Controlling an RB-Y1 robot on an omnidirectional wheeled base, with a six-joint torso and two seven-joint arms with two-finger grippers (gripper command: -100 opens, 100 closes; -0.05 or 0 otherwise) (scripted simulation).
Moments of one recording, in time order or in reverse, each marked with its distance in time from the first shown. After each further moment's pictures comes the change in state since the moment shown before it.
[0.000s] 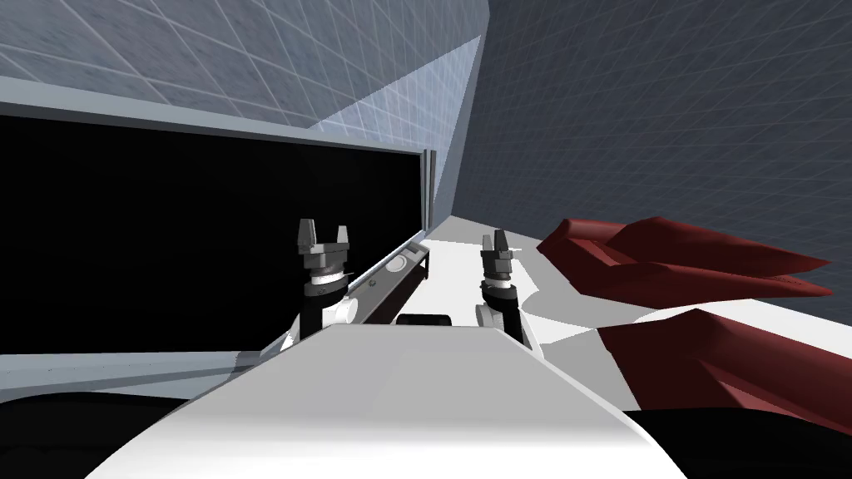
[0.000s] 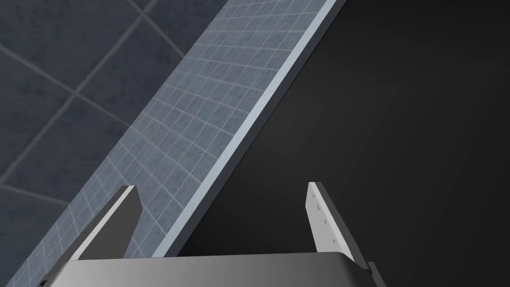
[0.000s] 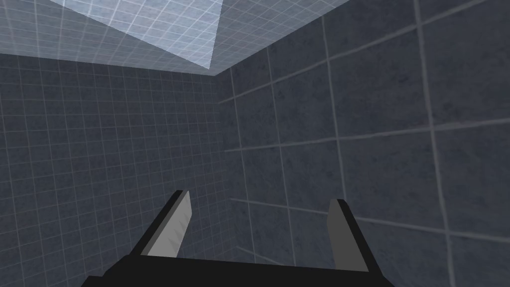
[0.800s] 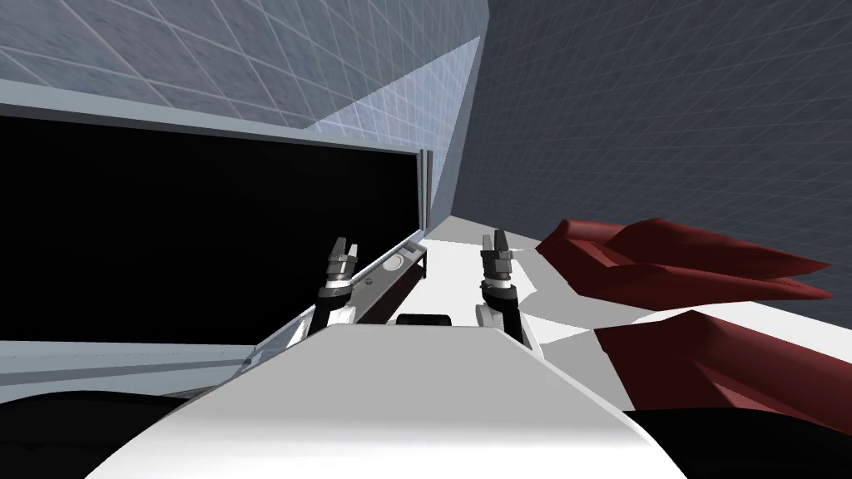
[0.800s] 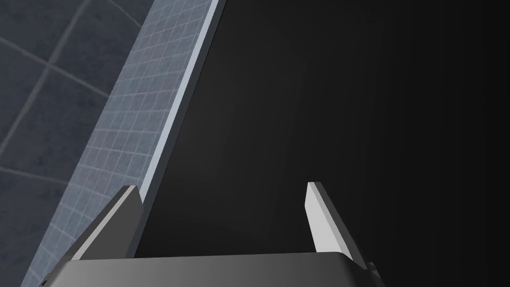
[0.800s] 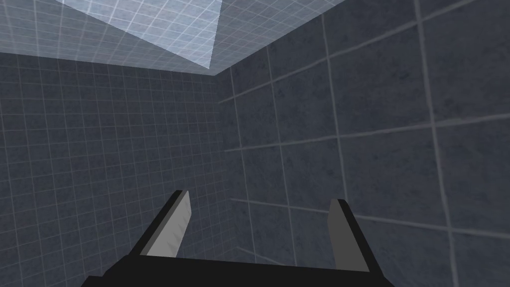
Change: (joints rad) left arm 0.025 0.069 0.032 0.208 -0.049 0.056 -0.079; right arm 0.000 0.000 0.000 0.000 0.000 0.000 0.000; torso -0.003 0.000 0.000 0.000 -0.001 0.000
